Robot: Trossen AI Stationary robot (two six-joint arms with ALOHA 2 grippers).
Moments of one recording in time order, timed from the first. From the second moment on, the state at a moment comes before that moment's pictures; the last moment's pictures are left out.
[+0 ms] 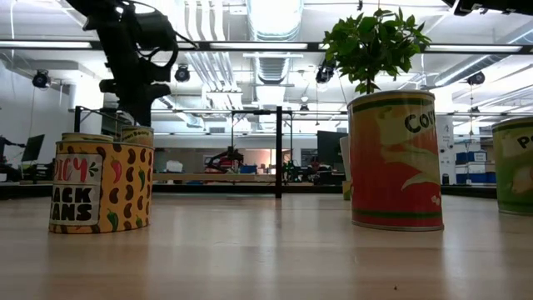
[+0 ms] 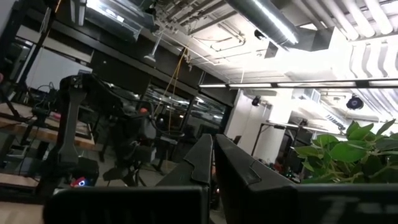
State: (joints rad) left arm 0.60 1.16 0.89 -0.80 -0.40 -0.19; right arm 0.19 0.39 0.27 0.61 0.47 -0.66
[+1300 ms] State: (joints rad) left arm 0.12 0.86 0.79 -0.43 -0.36 -0.08; right arm 0.19 0.39 0.27 0.62 0.47 -0.65
